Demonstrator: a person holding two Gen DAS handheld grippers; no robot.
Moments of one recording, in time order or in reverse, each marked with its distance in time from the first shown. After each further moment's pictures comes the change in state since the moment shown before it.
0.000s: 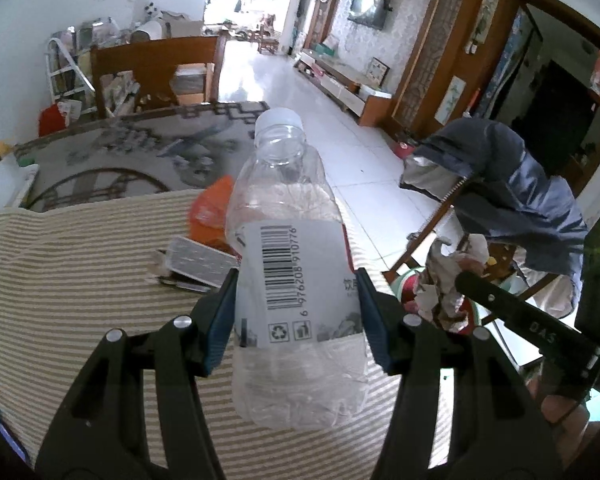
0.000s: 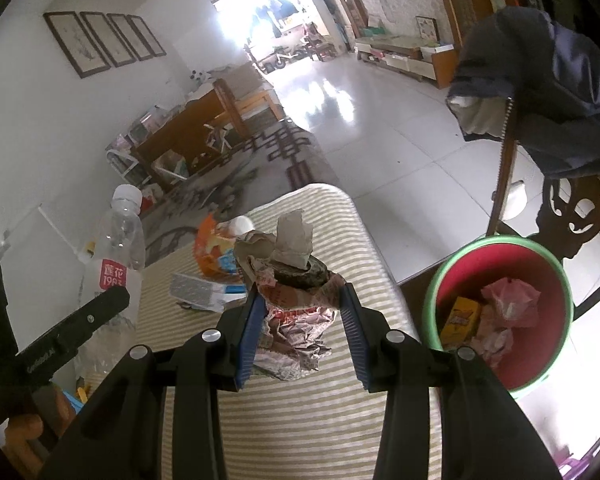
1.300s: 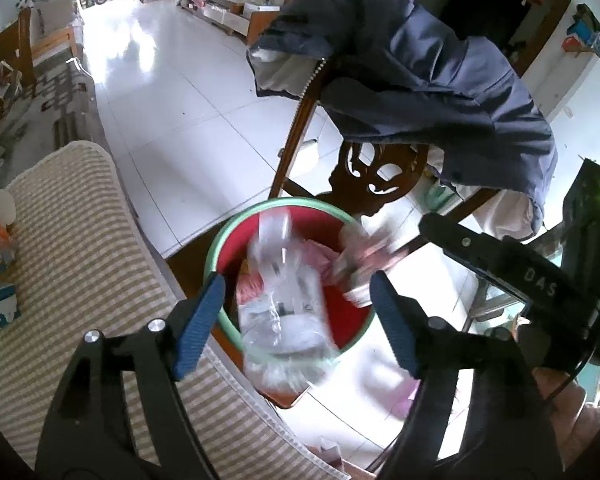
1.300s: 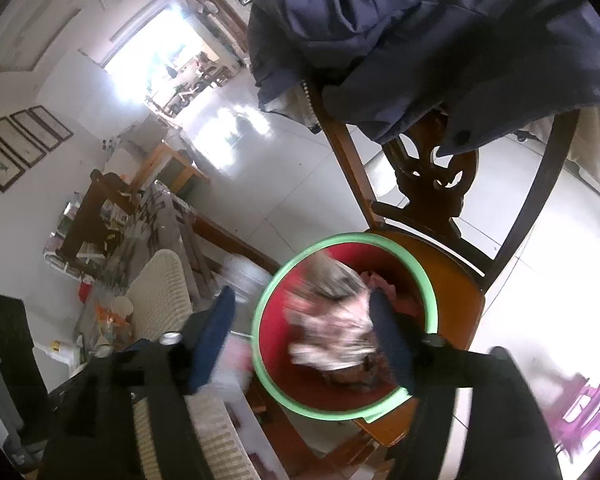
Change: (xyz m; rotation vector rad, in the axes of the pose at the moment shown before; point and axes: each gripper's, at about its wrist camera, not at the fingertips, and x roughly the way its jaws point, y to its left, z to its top) left arm 0.125 -0.221 -0.023 0.255 0.287 -0.251; right arm -0.056 -0.209 0.007 0.361 -0.055 -0.142
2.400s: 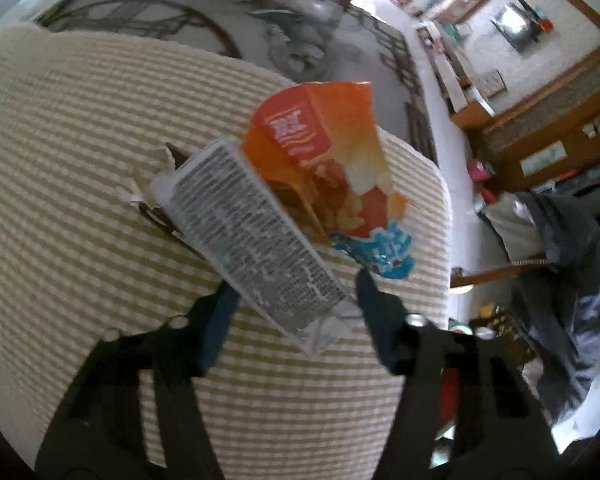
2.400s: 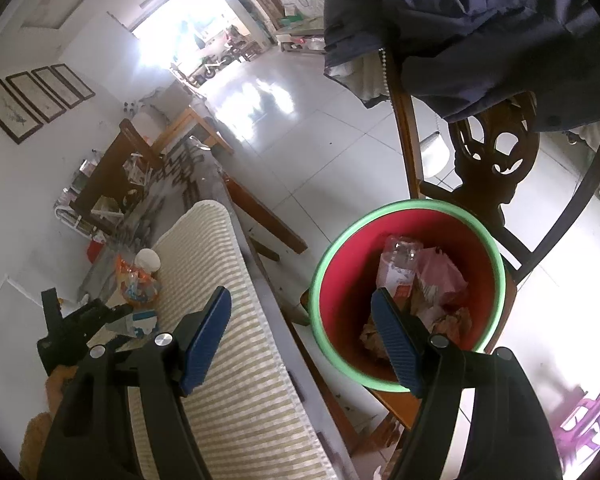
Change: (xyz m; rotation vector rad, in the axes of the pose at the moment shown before) left arm -0.060 0.299 -0.066 -0.814 -0.078 0.240; right arm 0.024 0.087 -0.044 -0.131 0.068 0.025
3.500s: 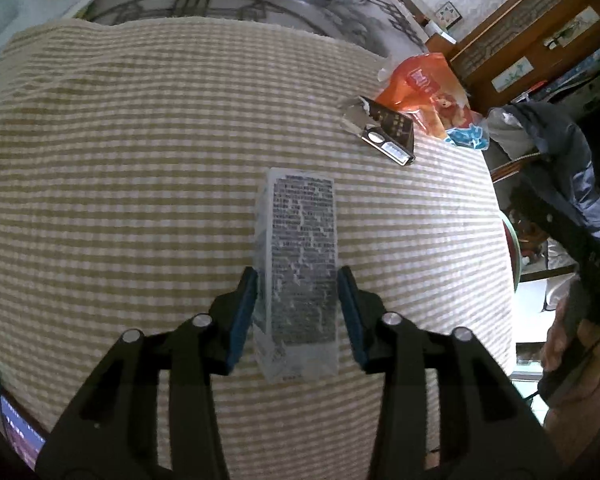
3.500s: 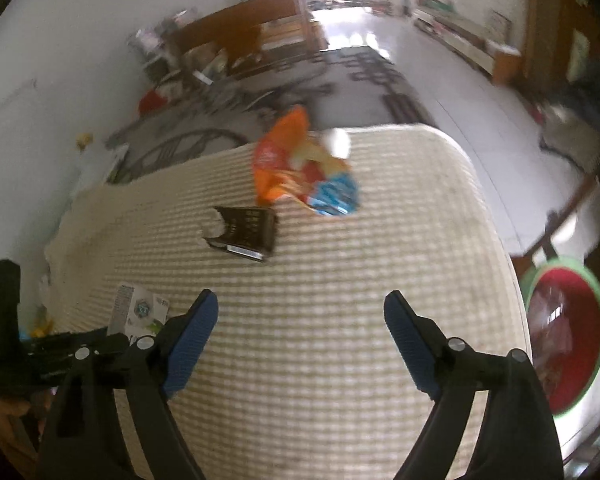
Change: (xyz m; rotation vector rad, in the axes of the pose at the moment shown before) left arm -0.070 0.166 -0.017 0.269 0.133 -0.039; right arm 0.131 0.275 -0.089 -0.565 0.208 0.039
